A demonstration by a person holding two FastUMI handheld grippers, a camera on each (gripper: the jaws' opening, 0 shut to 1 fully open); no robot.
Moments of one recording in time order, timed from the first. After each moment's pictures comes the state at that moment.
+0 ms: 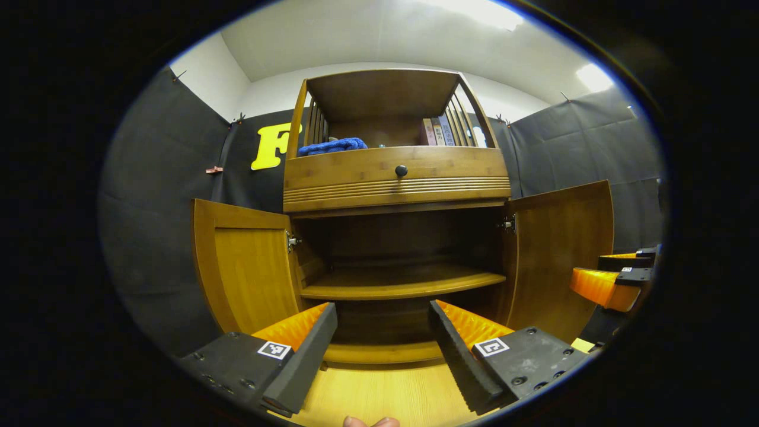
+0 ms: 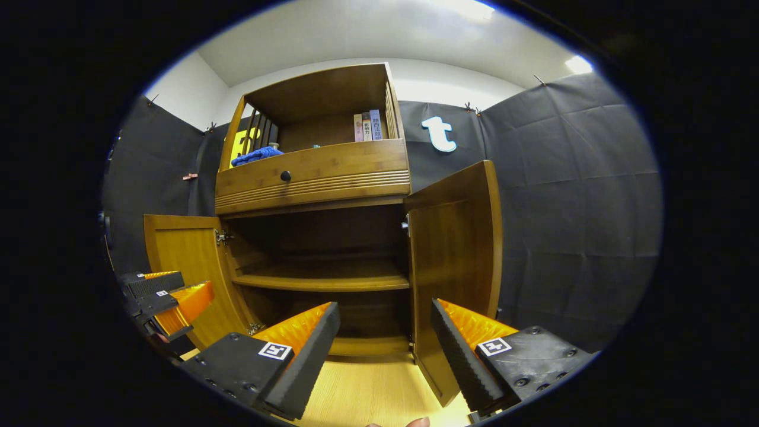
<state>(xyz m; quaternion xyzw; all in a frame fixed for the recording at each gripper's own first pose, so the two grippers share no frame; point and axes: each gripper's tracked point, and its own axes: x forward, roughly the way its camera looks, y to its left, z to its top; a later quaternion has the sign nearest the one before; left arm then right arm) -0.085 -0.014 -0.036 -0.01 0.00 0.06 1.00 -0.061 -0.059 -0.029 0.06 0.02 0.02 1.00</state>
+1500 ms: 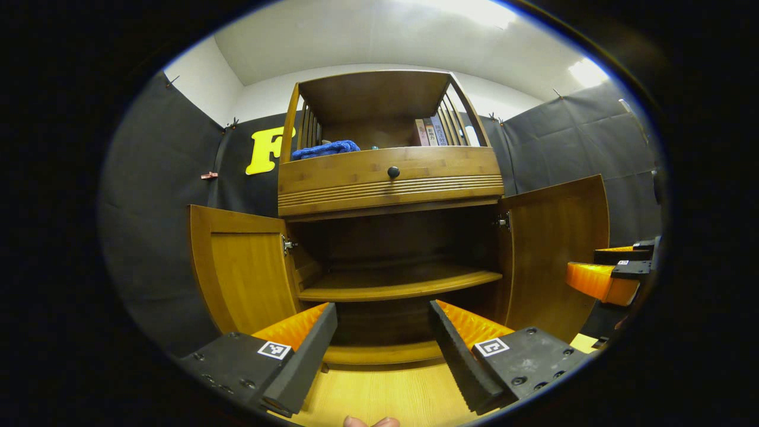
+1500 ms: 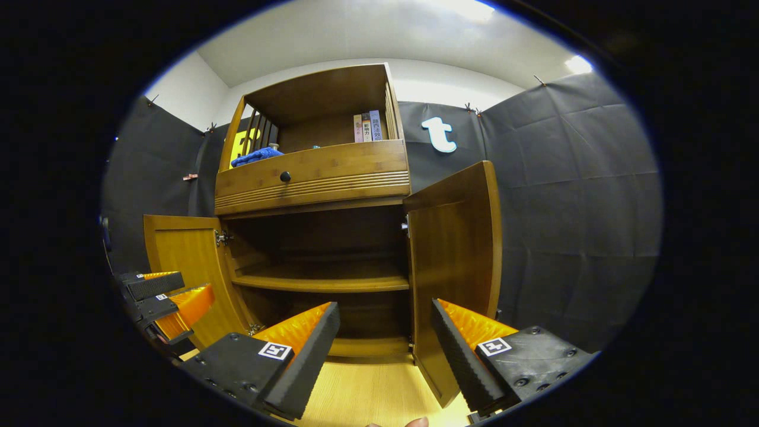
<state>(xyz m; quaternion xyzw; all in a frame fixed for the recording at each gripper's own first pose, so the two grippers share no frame) -0.088 -0.018 -0.038 0.00 0.00 0.05 1.00 -0.064 -0.057 -0.030 0.06 0.01 0.02 1.00</state>
